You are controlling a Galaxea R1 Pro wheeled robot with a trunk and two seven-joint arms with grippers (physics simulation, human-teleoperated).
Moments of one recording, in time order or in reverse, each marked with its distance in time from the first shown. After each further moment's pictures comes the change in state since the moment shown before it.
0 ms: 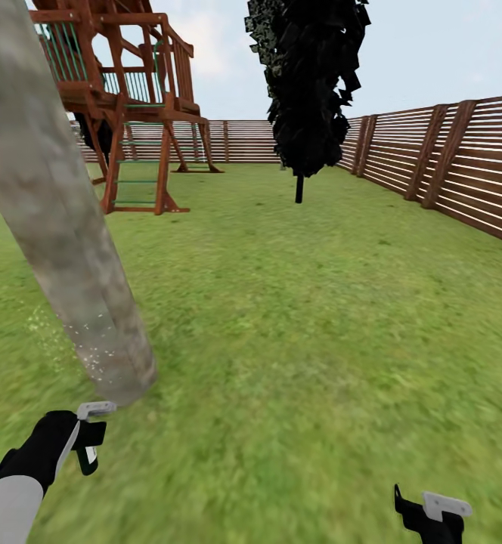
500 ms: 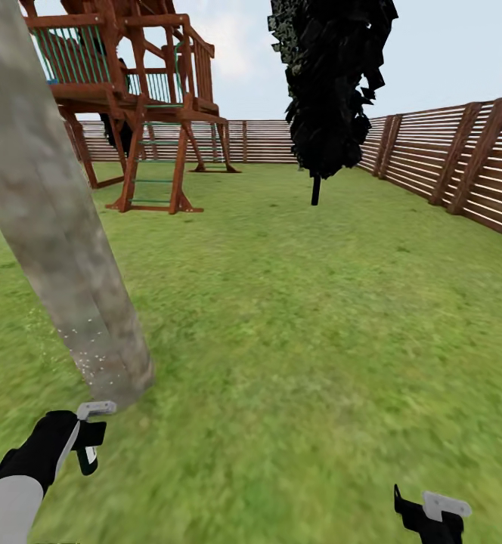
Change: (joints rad) left arm 0.000 0.000 0.000 0.000 0.000 0.000 0.001; right arm 0.000 0.001 0.000 0.000 0.000 0.000 0.000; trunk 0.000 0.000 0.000
